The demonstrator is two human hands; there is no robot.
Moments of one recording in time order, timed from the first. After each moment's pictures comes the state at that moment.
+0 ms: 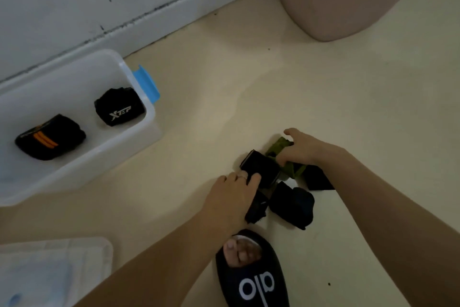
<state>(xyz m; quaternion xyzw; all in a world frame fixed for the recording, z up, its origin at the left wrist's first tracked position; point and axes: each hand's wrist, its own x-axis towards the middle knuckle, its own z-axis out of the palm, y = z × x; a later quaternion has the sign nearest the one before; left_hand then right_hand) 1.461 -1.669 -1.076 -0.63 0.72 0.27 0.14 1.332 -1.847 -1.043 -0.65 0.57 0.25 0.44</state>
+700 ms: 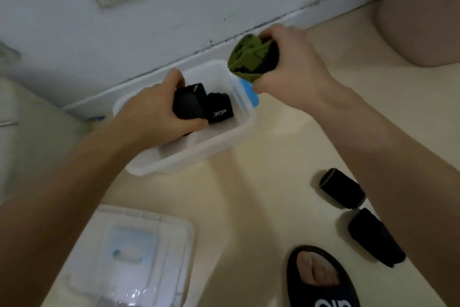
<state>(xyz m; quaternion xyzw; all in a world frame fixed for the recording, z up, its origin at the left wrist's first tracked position) 1.728 -1.613 -0.923 -0.86 0.45 0.20 -0.11 1.566 -1.795 -0.913 -0.85 0.36 -0.13 0.37</state>
